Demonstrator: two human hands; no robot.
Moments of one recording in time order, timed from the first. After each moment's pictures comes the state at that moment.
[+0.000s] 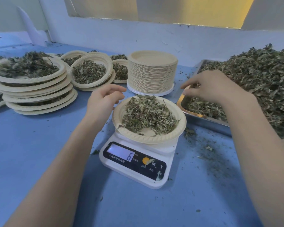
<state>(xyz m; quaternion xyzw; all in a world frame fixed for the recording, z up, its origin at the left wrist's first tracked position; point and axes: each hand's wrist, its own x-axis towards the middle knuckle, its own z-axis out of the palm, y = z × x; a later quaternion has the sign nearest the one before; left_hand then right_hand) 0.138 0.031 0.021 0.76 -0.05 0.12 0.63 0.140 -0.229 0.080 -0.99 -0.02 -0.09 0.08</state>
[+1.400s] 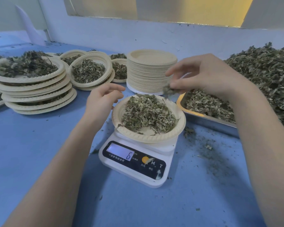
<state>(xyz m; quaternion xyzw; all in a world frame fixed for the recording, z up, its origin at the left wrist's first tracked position) 0.138 0.031 0.021 0.76 -0.05 0.12 0.63 0.107 -0.207 0.102 -0.88 -0.17 -0.06 0.43</state>
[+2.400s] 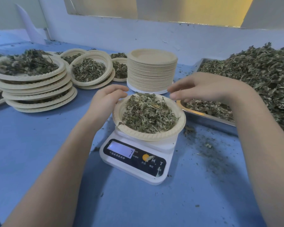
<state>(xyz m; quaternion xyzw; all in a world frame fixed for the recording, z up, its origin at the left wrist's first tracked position) 0.139 0.031 0.020 0.79 -0.06 0.07 0.61 0.123 -0.217 0.091 -0.96 -0.11 0.08 0.24</state>
